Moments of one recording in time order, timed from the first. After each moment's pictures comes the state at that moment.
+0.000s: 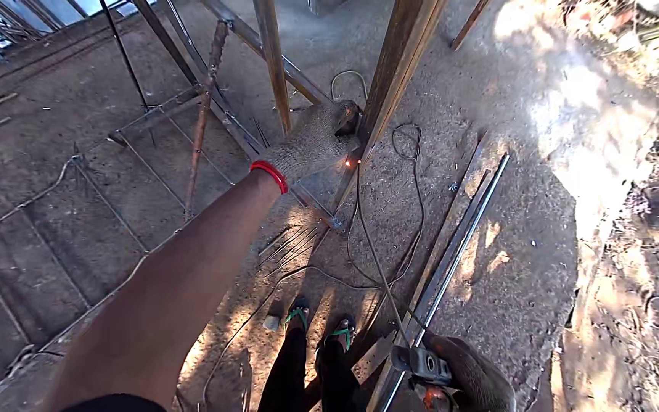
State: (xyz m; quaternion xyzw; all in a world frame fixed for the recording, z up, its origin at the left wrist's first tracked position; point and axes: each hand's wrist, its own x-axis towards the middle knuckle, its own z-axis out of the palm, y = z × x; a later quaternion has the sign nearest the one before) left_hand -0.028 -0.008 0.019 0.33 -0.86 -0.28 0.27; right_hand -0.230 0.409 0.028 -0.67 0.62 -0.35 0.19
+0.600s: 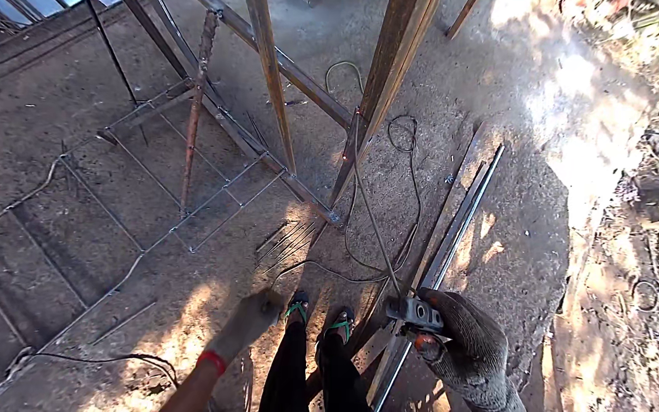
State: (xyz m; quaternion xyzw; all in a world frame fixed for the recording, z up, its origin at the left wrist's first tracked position) left_hand 0.139 0.274 -0.114 0.58 -0.63 -0.50 -0.13; right_hand -0.233 0.359 0.030 -0.70 0.61 -0.37 0.10
